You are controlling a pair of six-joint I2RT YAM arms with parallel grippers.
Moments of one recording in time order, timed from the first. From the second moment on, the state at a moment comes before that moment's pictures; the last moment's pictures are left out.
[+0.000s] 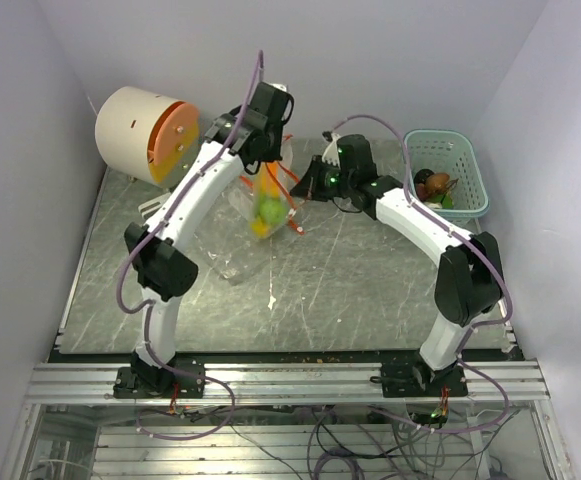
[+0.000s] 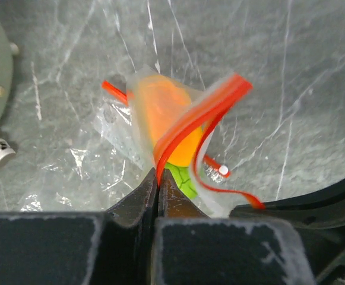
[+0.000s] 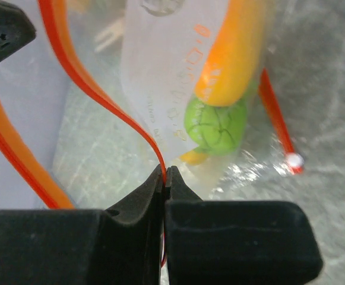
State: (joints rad) left arm -0.60 2.03 2.34 -1.00 -0.34 -0.28; right arm 0.50 1.76 1.44 -0.17 -0.39 0.57
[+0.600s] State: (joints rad) left arm -0.70 2.24 2.38 -0.94 -0.22 -0.29; right arm 0.34 1.51 1.22 -0.35 -0.26 0.54
